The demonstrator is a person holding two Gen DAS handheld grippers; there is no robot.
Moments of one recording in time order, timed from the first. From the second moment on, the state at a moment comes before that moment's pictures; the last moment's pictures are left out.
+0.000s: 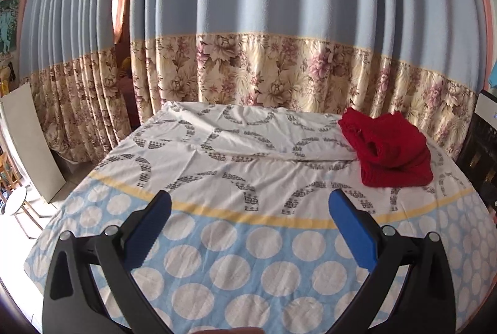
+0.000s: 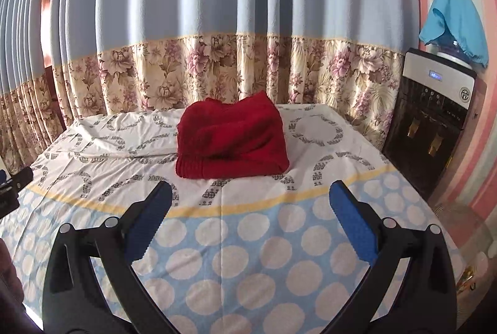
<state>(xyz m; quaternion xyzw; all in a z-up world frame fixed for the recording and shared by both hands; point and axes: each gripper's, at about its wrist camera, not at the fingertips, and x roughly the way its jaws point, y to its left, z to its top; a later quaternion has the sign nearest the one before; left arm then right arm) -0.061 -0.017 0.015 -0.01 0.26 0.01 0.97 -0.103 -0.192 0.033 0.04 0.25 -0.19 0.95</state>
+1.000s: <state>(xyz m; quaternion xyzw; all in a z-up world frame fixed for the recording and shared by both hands) -0.059 -0.023 0.004 0.00 0.28 0.01 0.96 -0.092 -0.195 0.033 0.05 0.26 -0.17 0.95</state>
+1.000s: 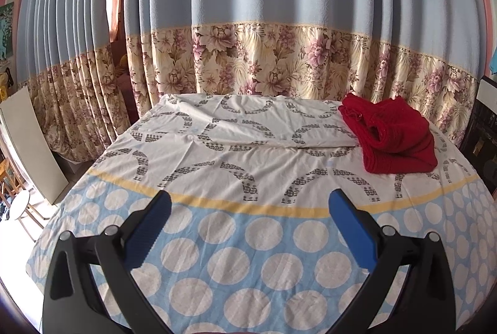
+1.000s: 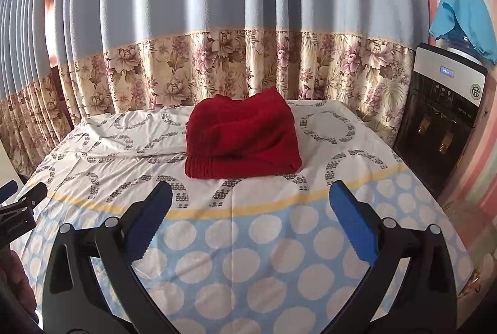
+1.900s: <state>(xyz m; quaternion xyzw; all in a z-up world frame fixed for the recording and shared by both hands) -0.056 -0.027 -0.001 0.01 0.28 0.00 0.96 -0.090 -0.201 0.027 0.06 0.26 -0.17 0.95</state>
